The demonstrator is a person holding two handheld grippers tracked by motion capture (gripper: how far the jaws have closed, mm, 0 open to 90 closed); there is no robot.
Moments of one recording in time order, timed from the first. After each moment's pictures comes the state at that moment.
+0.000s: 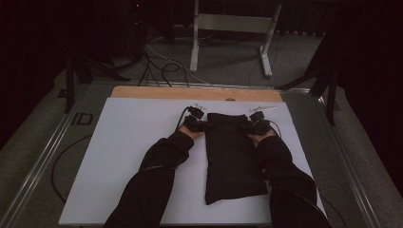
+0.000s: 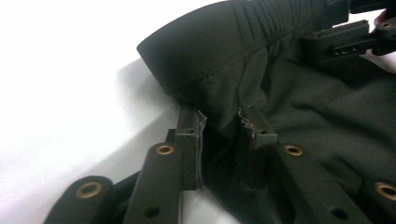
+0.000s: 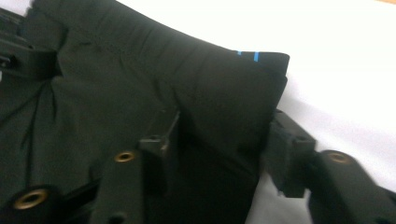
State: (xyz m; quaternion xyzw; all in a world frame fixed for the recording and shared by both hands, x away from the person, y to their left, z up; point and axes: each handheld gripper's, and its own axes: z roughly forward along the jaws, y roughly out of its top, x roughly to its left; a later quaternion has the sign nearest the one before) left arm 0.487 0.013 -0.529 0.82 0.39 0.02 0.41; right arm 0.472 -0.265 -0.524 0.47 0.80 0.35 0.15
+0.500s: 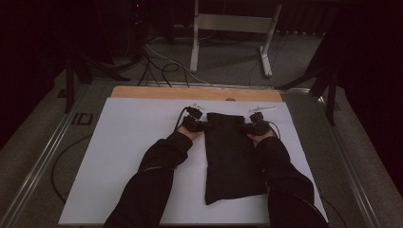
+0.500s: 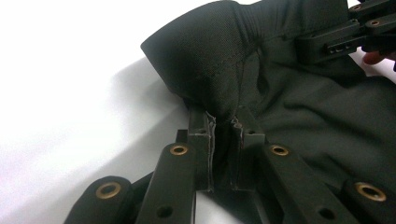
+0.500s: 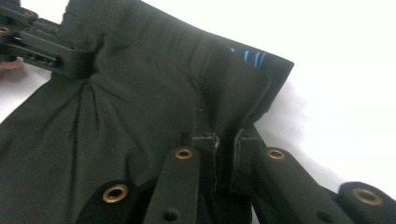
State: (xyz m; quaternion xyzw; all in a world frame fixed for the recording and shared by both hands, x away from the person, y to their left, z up) left arm 0.485 0.019 -0.528 0.82 0.39 0.01 0.42; right arm 0.468 -0.262 -0.523 0.46 0.79 0.39 0.10
